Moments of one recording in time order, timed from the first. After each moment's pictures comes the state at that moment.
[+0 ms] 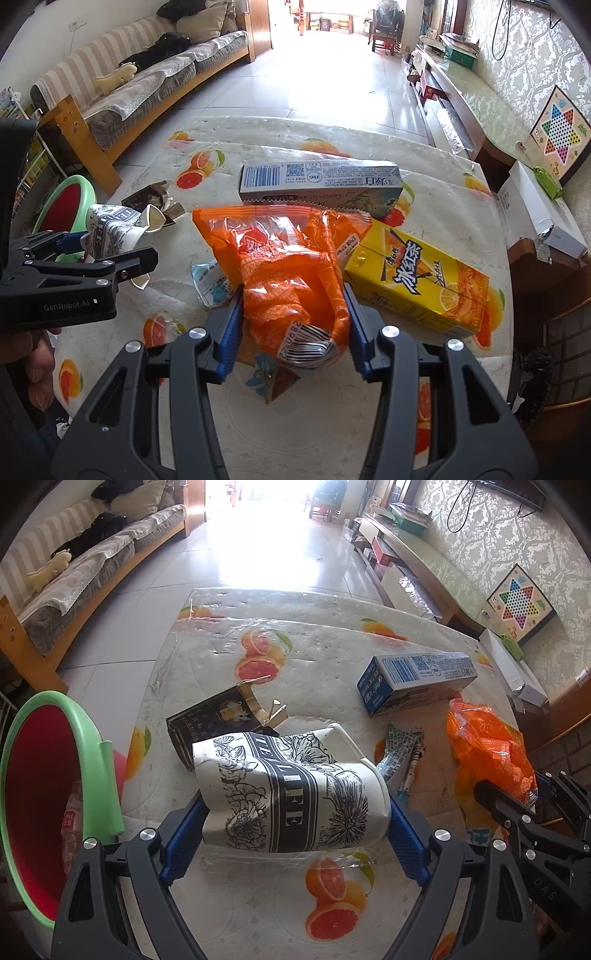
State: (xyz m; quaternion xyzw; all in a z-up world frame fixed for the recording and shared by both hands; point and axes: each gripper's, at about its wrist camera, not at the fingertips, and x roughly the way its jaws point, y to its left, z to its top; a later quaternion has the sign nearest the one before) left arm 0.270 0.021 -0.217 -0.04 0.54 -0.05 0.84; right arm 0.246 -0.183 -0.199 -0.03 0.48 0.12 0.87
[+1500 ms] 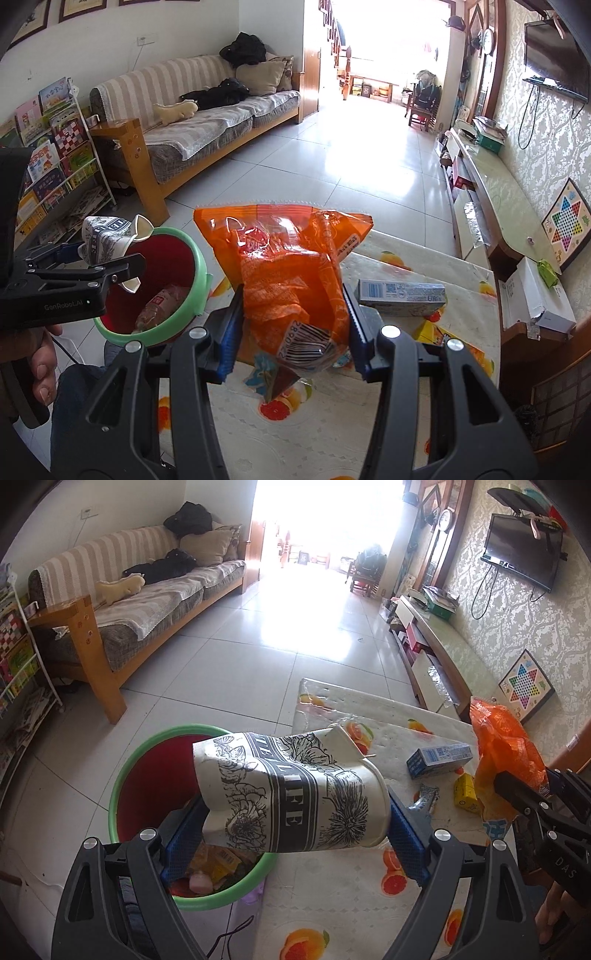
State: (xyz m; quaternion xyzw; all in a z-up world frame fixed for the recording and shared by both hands) left arm 0.183 0.161 -0.099 -0.09 0.42 0.03 0.90; right arm 0.194 -0.071 -0.077 -0.08 0.37 0.19 0.91
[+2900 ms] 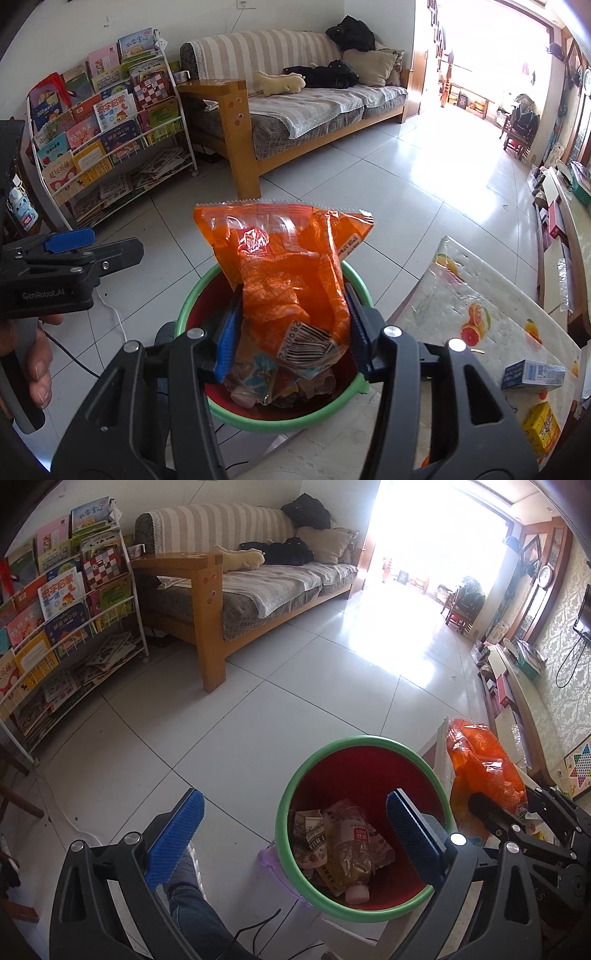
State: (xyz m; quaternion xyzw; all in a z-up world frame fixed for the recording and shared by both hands) left arm 0.135 0.346 -0.116 -0.17 0.41 0.20 0.88; right arm 0.209 0.149 -0.112 -0.13 0.38 0.35 0.85
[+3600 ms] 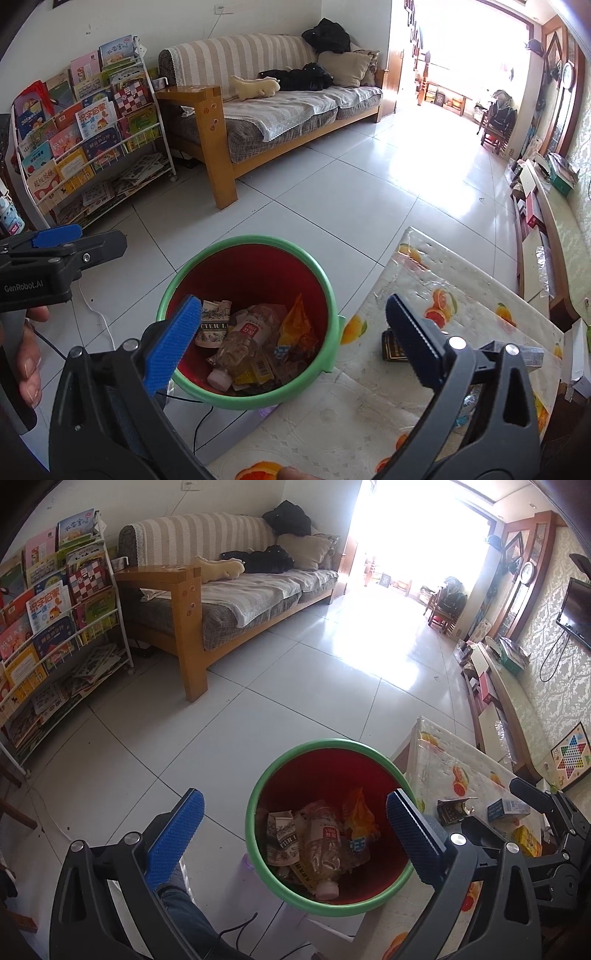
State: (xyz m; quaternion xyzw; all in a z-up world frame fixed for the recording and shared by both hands) left arm 0.140 0.307 -0.095 -0.16 0.40 0.16 0.89; right arm 0.203 0.102 -0.093 -0.12 0.37 0.30 0.87
